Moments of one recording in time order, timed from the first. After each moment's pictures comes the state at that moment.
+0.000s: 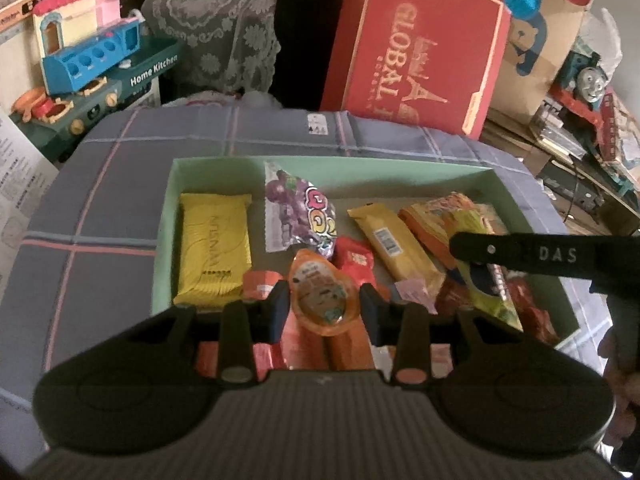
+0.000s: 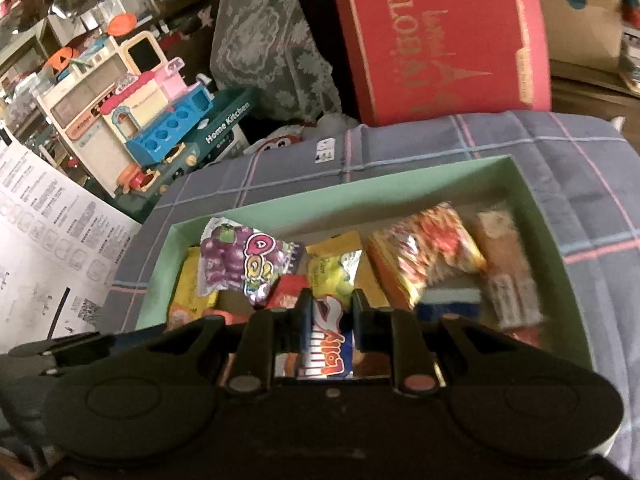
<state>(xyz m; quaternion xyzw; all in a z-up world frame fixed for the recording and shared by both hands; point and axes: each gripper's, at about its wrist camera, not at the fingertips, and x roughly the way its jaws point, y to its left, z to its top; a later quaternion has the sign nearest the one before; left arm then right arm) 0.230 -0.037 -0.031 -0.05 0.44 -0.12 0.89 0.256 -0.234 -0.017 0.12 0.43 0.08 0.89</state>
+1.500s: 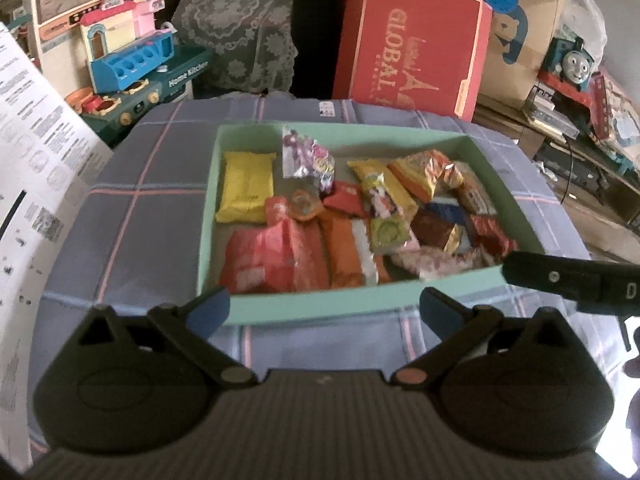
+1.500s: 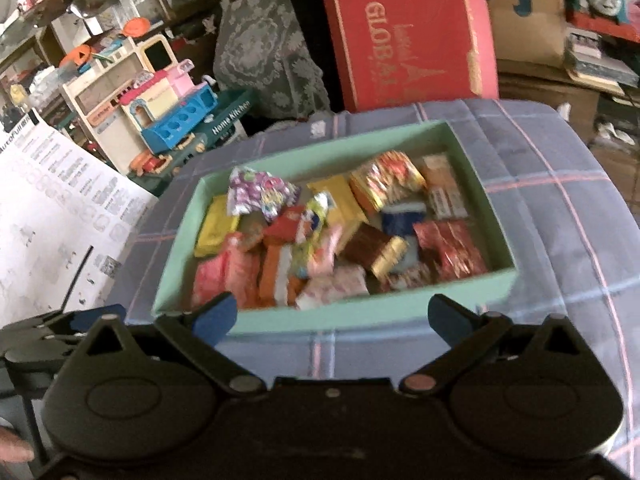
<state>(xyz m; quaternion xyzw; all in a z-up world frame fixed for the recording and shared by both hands) 0.096 -0.035 0.007 -0.02 0.43 -0.08 0.90 0.105 -0.258 0.019 0.11 0.42 0.06 0.90</state>
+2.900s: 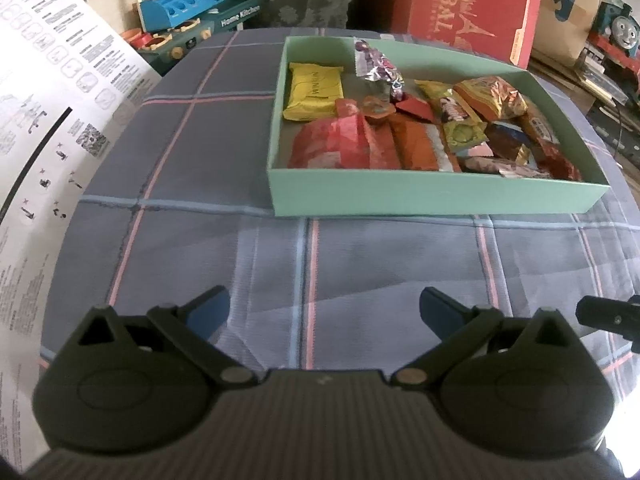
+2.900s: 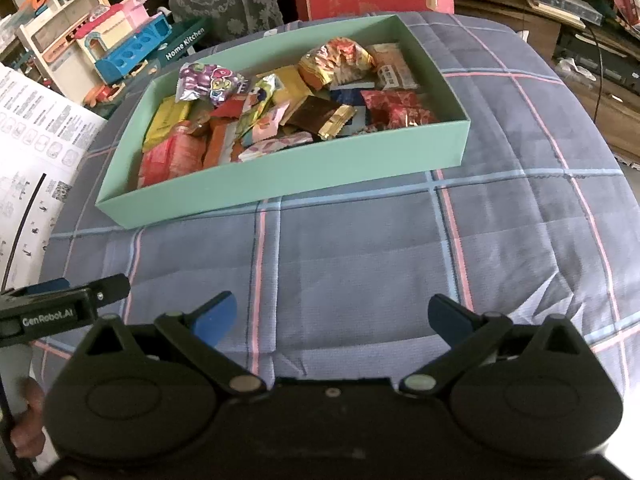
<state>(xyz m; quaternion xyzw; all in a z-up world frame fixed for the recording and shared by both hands) 0.061 -0.004 -0.048 -0.01 0.49 -0.01 0.87 0.059 -0.251 -0.035 0.08 0.51 0.00 0.86</state>
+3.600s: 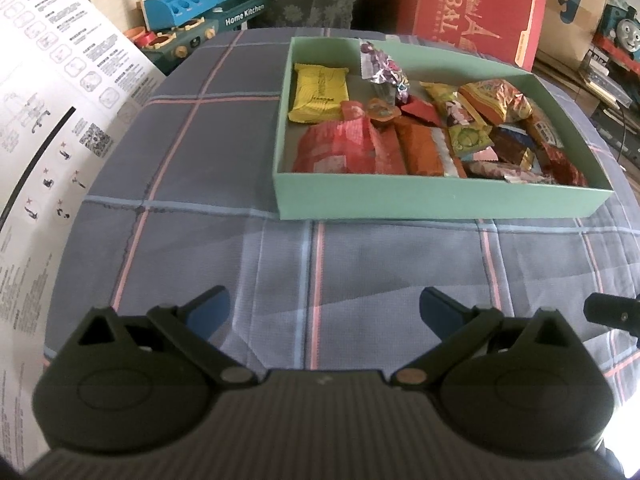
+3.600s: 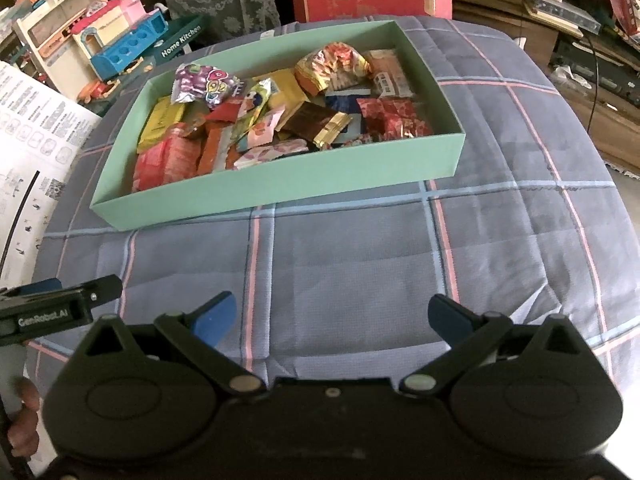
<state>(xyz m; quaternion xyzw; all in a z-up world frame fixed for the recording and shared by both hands) 0.063 -0.002 -0.045 -0.01 0.49 -0.01 0.87 0.063 -0.248 -0.029 0.07 0.51 -0.01 0.86</state>
